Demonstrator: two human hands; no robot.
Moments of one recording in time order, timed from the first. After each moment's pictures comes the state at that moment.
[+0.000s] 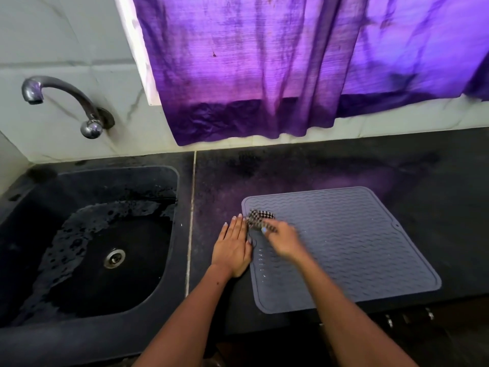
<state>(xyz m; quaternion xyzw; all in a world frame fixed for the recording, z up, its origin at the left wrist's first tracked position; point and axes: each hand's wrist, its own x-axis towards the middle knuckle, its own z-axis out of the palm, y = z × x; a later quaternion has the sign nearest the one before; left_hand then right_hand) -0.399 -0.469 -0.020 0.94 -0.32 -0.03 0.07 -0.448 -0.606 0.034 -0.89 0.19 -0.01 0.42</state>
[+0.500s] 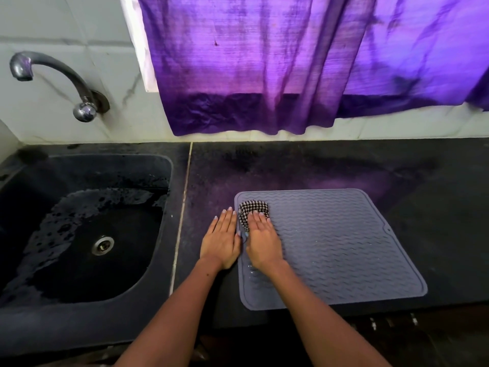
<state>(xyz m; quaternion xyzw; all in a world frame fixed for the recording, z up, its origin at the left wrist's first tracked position) -0.396 -0.474 -0.024 0.95 -0.29 -0.03 0.08 -0.449 -0.588 0.004 -0.99 0.09 -0.03 0.15</state>
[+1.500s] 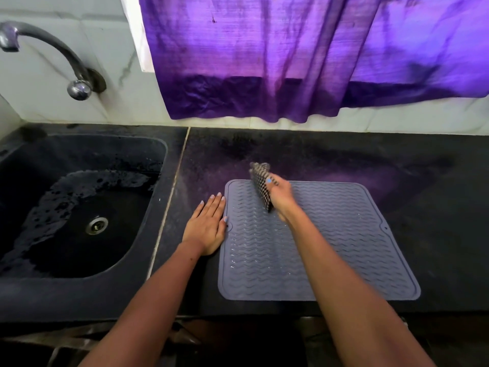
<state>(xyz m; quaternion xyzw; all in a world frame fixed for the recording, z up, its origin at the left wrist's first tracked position) -0.394 -0.476 -0.024 0.96 -0.26 -0.01 0.07 -0.391 -0.670 0.036 -0.76 0.24 -0.06 0.61</state>
